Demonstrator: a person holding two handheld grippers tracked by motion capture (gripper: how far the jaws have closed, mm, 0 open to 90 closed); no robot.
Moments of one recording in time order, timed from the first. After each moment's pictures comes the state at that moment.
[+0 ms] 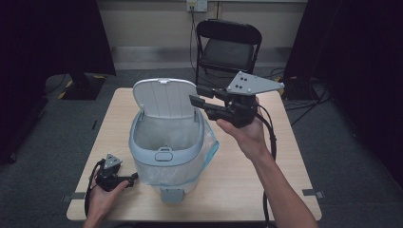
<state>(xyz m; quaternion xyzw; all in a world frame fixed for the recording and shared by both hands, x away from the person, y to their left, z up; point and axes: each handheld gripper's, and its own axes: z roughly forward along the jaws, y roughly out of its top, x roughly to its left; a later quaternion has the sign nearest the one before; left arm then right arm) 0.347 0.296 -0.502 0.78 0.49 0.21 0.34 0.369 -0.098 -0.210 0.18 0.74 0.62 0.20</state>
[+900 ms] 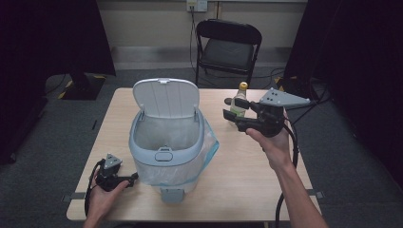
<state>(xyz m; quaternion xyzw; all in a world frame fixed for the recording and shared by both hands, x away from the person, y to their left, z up) 0.347 0.296 -0.502 0.78 0.49 0.21 0.34 0.388 -0.169 -0.267 0.29 0.74 0.58 0.21</state>
